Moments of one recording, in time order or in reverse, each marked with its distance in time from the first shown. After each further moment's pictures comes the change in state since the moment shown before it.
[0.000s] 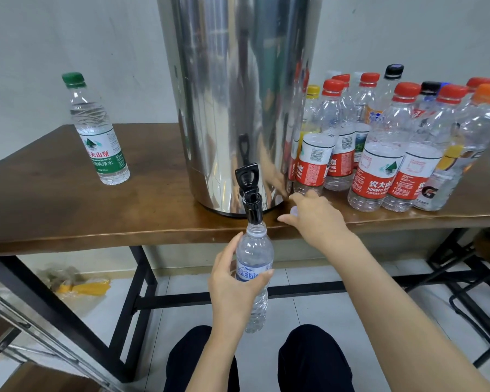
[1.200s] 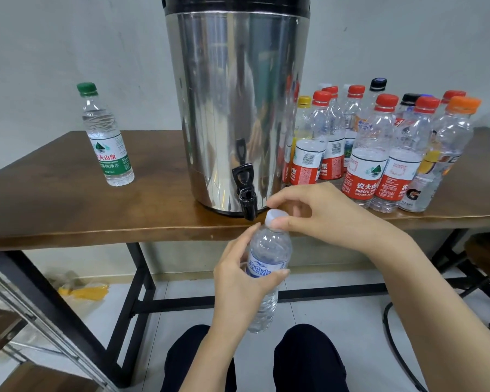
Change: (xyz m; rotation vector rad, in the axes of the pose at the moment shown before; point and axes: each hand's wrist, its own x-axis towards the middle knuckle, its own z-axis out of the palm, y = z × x) left_hand -0.029 0.057 0.001 0.058 -0.150 0.146; right_hand -0.066 -0.005 -0.078 0.372 -0.045 -0.486
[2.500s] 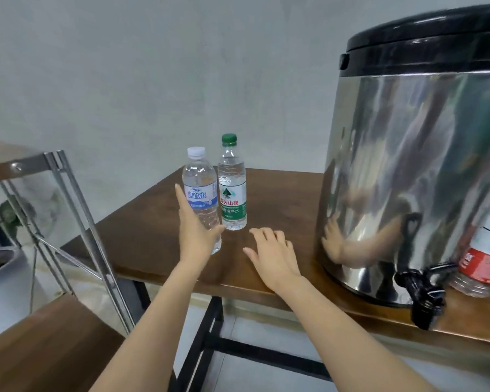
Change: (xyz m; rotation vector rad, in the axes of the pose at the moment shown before) left_hand 0.193 -0.020 -0.277 0.448 0.571 -0.050; right_hand 0.247 -0.092 0.227 -0.249 0.046 0.001
